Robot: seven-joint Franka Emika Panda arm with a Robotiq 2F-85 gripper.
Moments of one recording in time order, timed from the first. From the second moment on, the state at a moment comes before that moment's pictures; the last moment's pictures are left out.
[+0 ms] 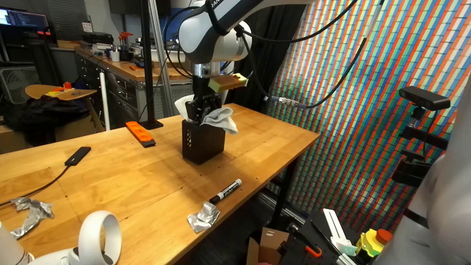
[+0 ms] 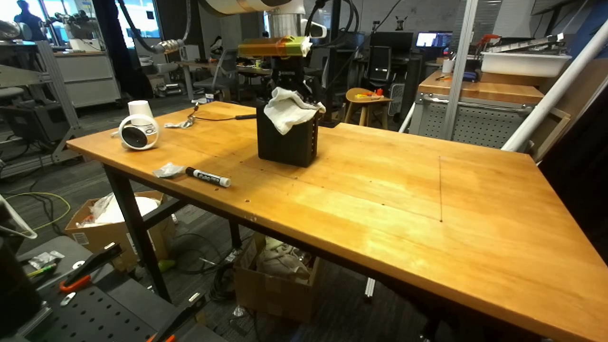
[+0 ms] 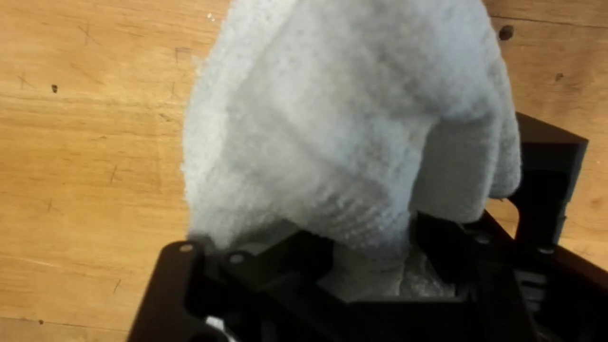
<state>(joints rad) -0.05 0.17 -0.01 -2.00 -0.09 2.22 -0.15</state>
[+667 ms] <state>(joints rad) -0.04 0.07 -0.01 -1.95 -0.08 2.22 -0.13</state>
